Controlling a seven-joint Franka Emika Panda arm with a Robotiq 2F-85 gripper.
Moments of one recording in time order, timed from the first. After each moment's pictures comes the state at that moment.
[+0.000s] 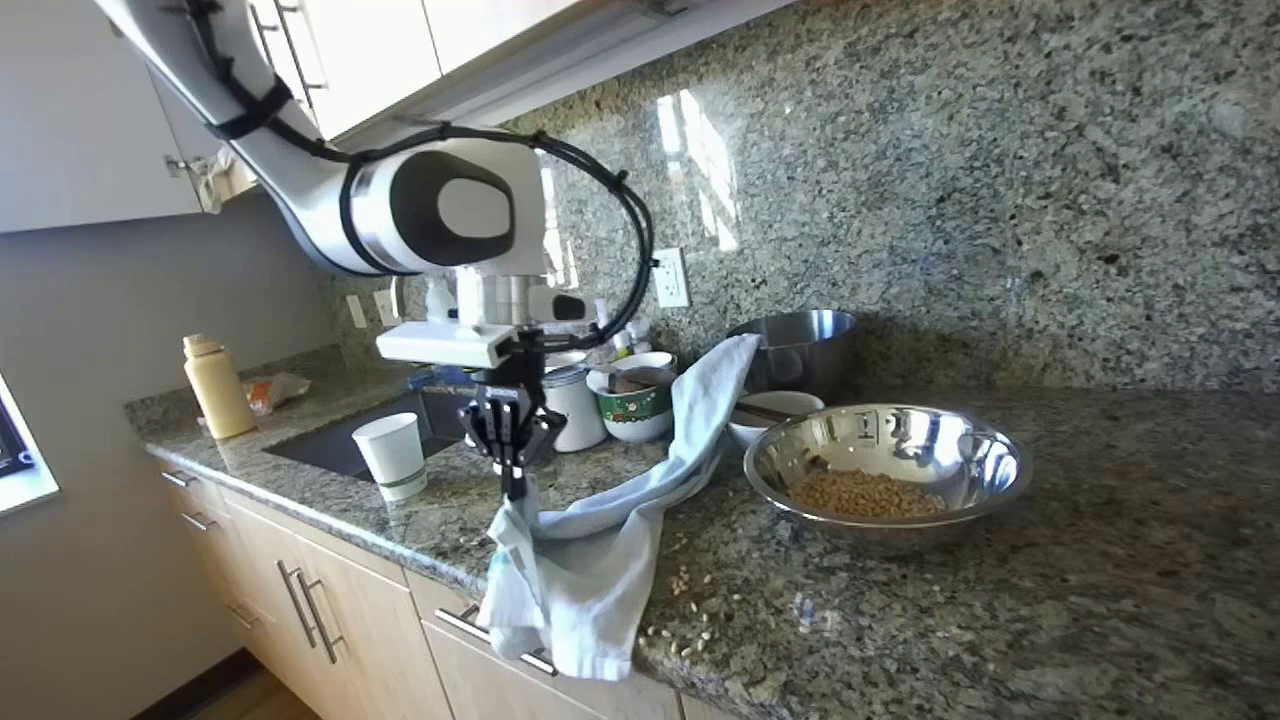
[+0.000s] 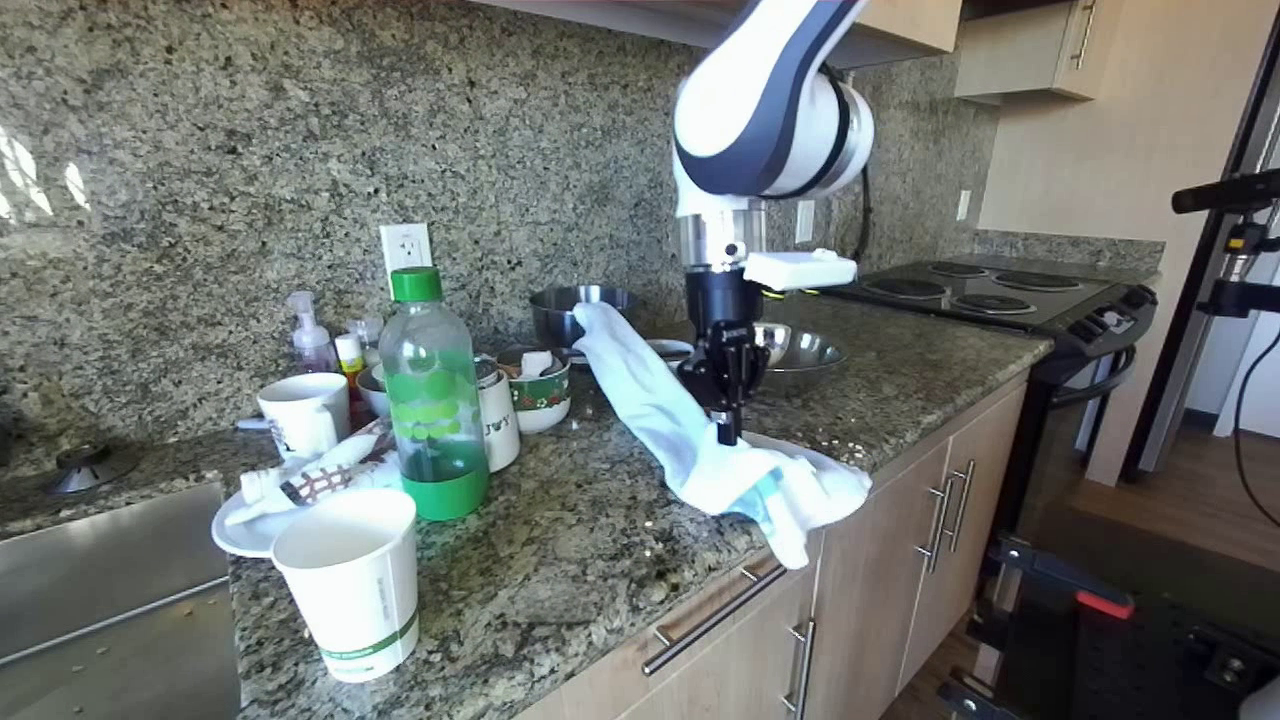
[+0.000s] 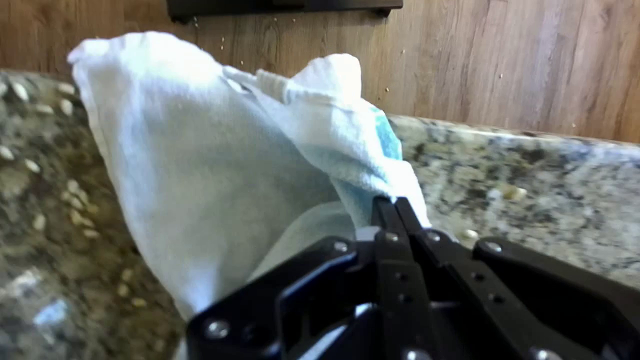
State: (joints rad) arm 0.00 0.12 0.01 -2.39 0.14 2.36 -0.07
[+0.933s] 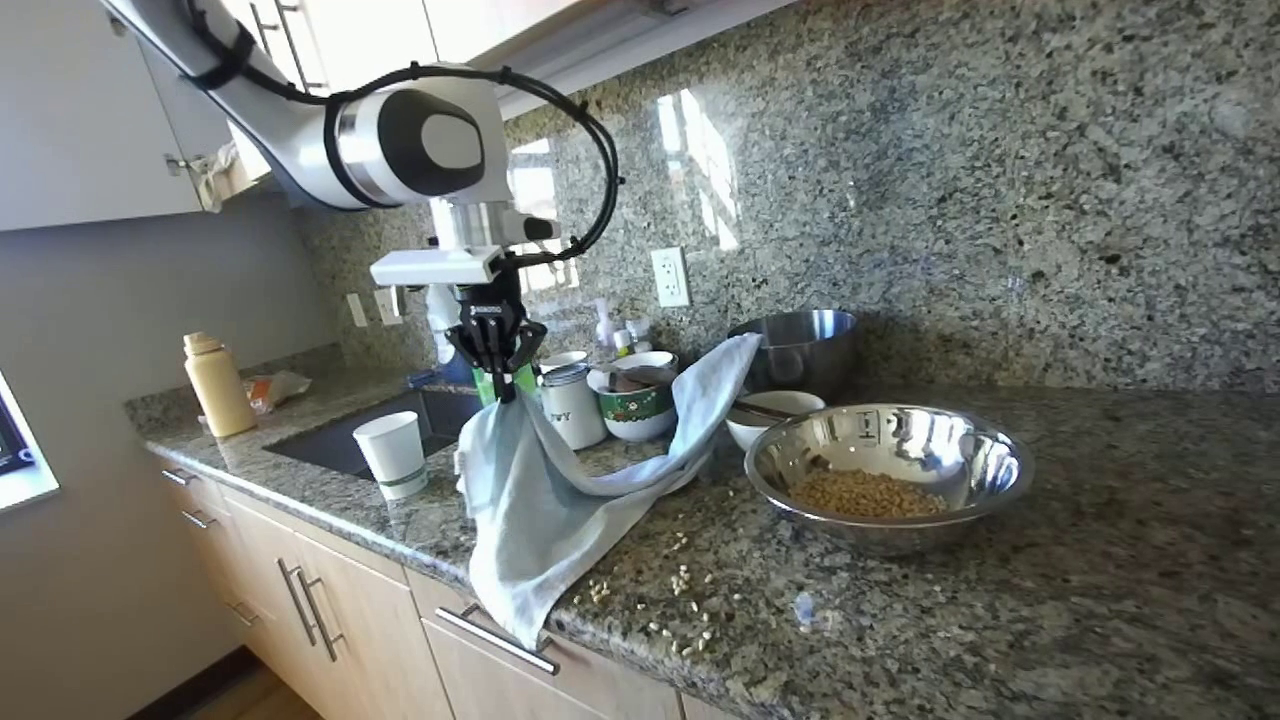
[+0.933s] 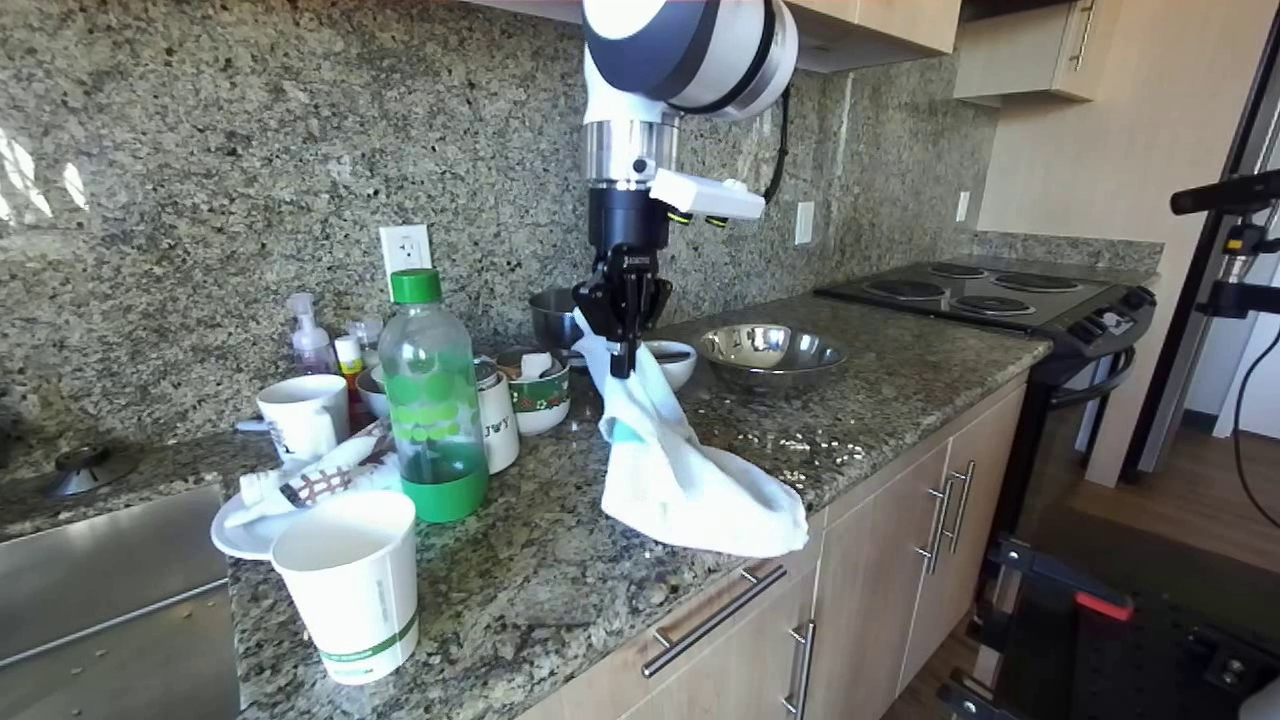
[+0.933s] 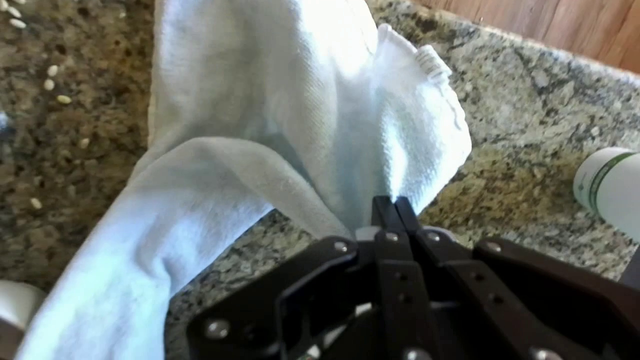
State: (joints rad) arm 0.06 0.12 0.06 -2.19 0.13 2.32 -0.07
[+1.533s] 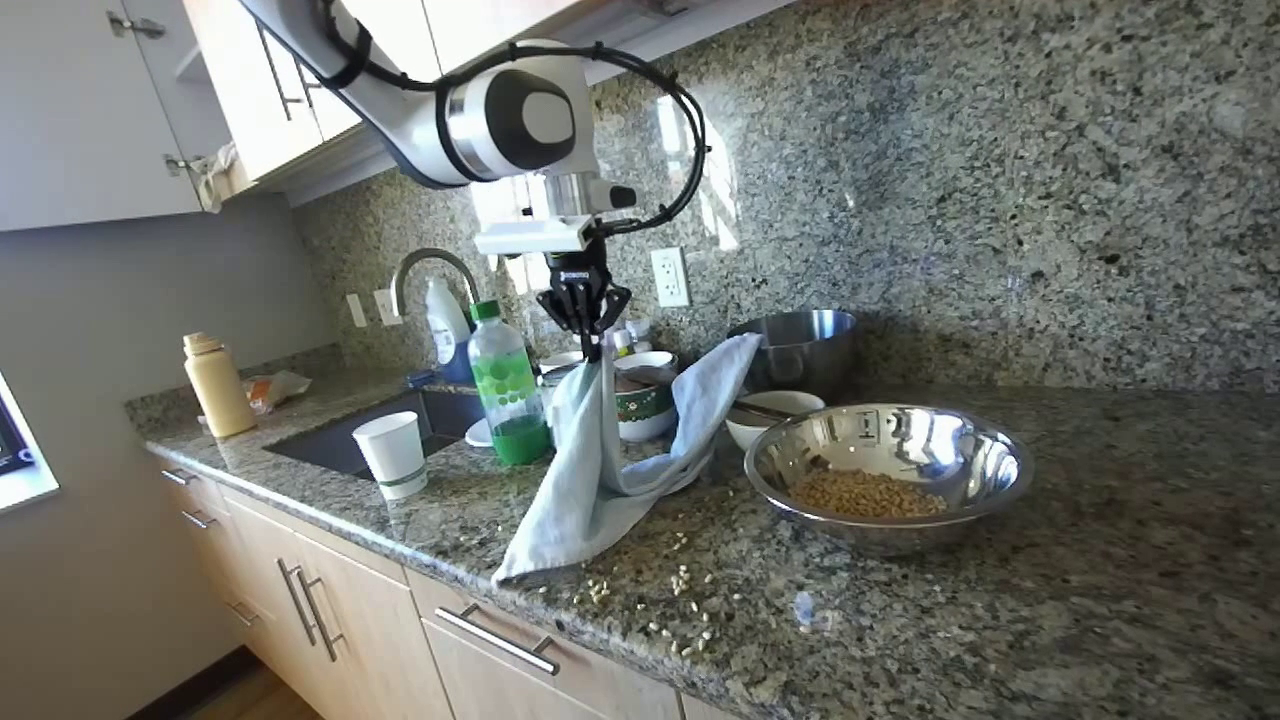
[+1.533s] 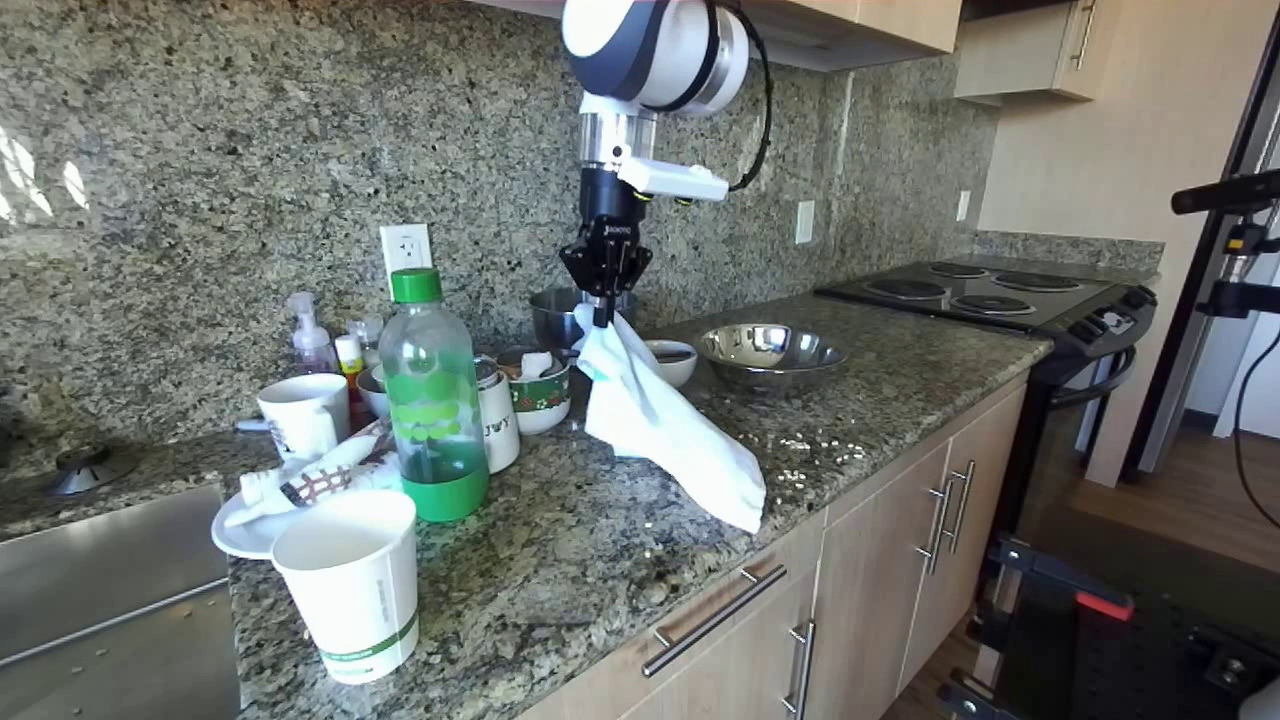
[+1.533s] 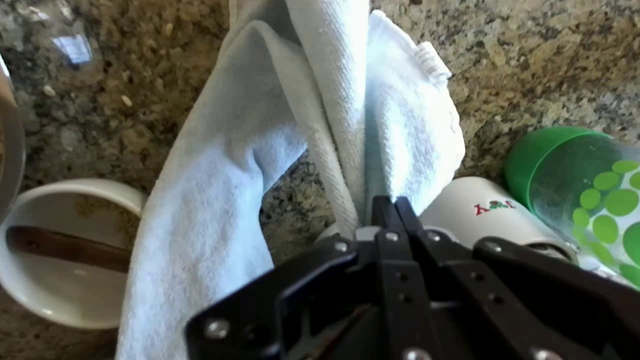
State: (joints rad) arm 0.00 0.31 -0.01 -1.89 0.12 2.27 -0.07
